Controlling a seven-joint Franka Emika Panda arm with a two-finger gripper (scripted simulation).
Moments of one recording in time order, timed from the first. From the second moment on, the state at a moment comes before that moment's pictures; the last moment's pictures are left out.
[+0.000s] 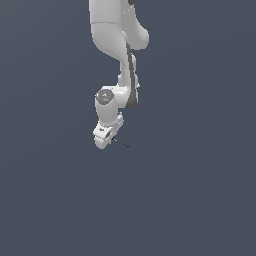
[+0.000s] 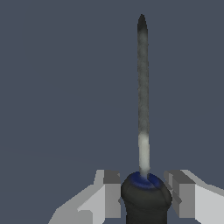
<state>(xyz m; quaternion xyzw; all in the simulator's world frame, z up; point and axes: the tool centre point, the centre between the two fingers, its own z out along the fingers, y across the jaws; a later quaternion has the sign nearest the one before) -0.093 -0.087 0.017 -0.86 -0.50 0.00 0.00</state>
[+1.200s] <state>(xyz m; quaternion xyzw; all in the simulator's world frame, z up) -0.027 -0.149 0.166 -0.86 -0.50 0.00 0.00</state>
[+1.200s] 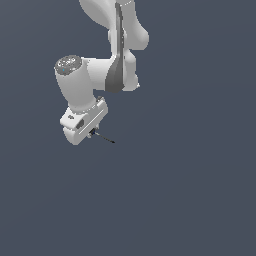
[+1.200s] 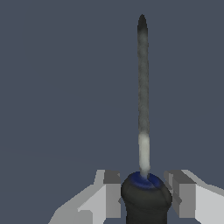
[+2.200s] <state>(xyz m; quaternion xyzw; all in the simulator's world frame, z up) 0.027 -0.195 0.274 -0.86 -0.50 0.00 0.00</state>
